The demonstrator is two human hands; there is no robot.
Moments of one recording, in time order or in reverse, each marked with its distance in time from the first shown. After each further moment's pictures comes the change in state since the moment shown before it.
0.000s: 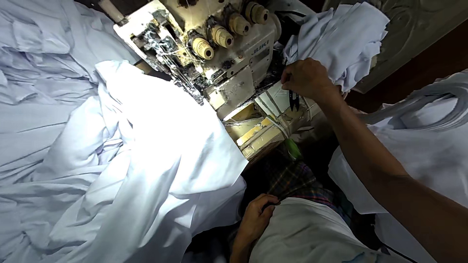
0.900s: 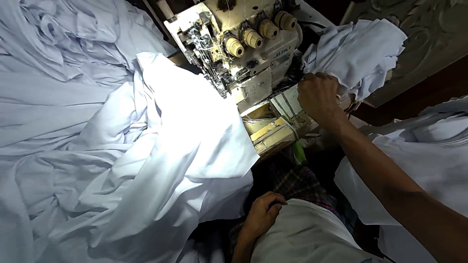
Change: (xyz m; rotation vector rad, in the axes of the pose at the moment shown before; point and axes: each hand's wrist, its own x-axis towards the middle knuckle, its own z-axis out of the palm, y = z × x) left_hand 0.001 0.003 0.004 0.043 0.007 0.045; right_hand -0.027 -0.024 0.030 -0.373 0.223 -0.080
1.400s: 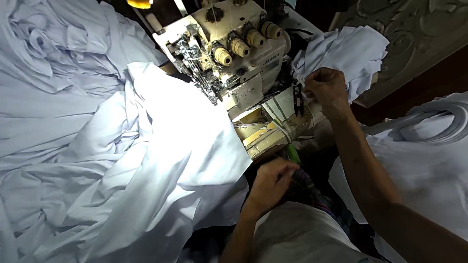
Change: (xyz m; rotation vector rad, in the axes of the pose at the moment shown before) left_hand 0.063 0.102 -0.021 0.100 0.169 0.385; right_hand -0.004 0.047 0.005 1.196 0.253 0.269
